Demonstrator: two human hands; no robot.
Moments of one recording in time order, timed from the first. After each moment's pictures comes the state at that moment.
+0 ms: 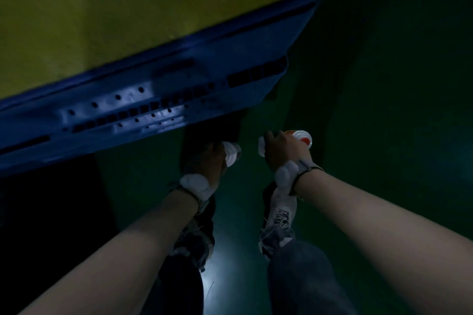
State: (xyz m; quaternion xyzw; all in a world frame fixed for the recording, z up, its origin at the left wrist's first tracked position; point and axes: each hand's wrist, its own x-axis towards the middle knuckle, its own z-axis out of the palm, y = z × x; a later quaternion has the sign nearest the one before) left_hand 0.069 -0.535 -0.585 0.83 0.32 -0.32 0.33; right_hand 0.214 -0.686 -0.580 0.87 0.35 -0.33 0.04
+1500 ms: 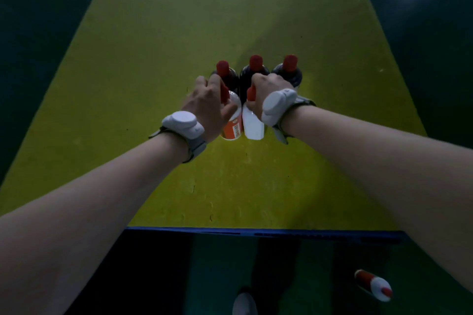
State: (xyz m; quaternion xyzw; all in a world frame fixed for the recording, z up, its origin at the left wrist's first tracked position) left_hand 0.049 -0.049 -0.195 0.90 0.38 0.15 0.15; right_hand 0.205 -0.114 -0.178 0.84 0.51 -0.16 -0.09
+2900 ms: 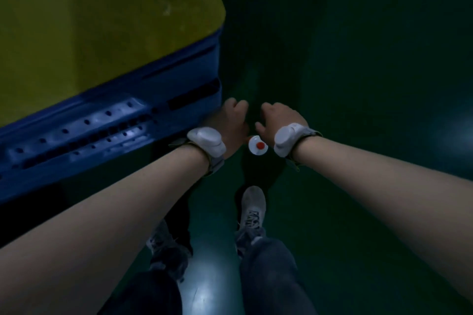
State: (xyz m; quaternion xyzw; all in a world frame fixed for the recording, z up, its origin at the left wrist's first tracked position) left_hand 0.249 -0.596 -0.478 0.95 0.11 -0.17 0.25; right_hand 0.330 -0.726 -0.469 0.90 0.24 -0.37 0.03
